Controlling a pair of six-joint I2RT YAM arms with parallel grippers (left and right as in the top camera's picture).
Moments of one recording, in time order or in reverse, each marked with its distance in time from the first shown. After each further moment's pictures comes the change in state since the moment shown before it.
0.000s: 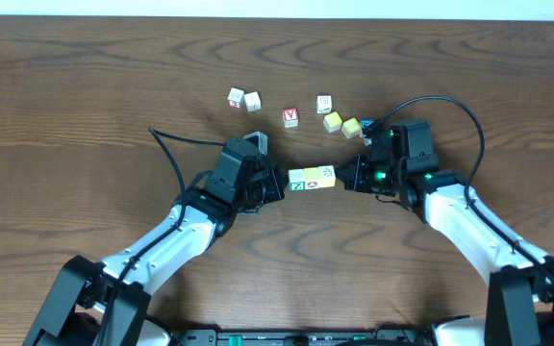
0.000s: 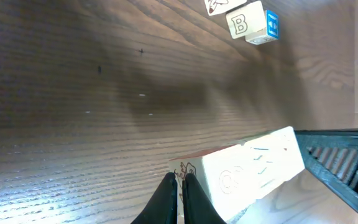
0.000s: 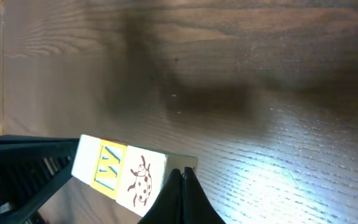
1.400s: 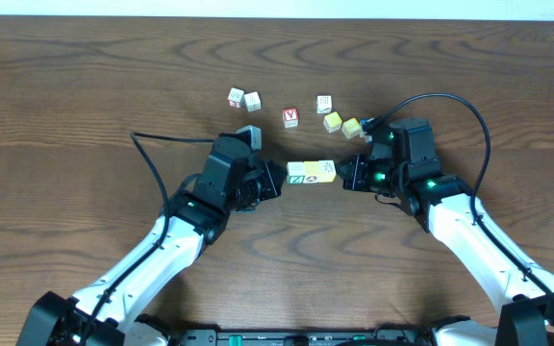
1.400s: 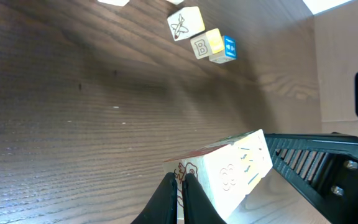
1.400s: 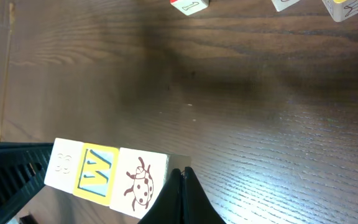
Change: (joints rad) left arm 0.007 -0.137 -0.003 -0.031 0.000 -0.031; right arm 0.038 -0.090 0.000 -0.010 0.061 0.027
